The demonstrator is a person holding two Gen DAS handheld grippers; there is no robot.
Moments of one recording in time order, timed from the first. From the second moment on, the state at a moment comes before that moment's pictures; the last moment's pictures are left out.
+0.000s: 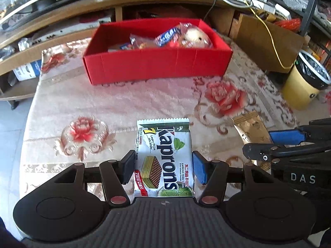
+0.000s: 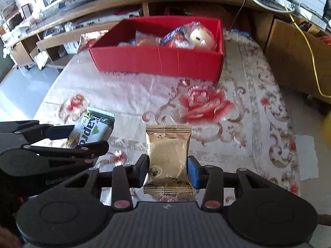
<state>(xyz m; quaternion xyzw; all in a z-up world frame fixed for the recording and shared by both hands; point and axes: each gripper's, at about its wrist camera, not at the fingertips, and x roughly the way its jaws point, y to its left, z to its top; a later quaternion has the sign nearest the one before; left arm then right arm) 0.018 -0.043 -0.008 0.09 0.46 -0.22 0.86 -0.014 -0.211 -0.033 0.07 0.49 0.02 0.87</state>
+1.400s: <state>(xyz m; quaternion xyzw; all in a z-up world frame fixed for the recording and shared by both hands) 0.167 -0.088 0.037 0.06 0.38 -0.17 0.91 0.141 -0.253 0.010 0.12 0.41 0.01 0.90</state>
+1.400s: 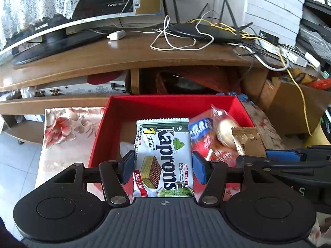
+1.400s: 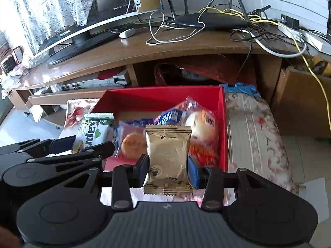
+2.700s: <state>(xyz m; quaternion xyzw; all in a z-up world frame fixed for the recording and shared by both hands) 0.225 -0.093 0.010 0.06 0.42 -0.13 0.89 0.217 -0.258 -0.015 0.10 0.43 -0.02 0.90</state>
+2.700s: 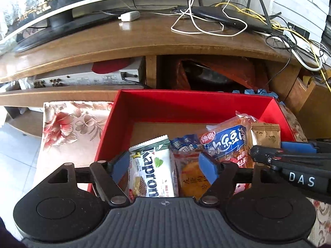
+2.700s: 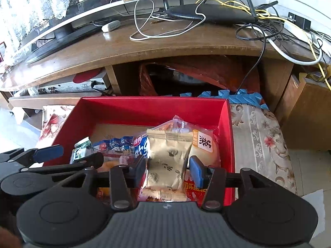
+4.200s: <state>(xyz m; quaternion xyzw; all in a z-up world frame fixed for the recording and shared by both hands) 0.200 -0.084 0.048 0.05 0.39 -0.08 0.92 0.195 -0.259 0.007 0.12 0.41 -0.01 0.90</state>
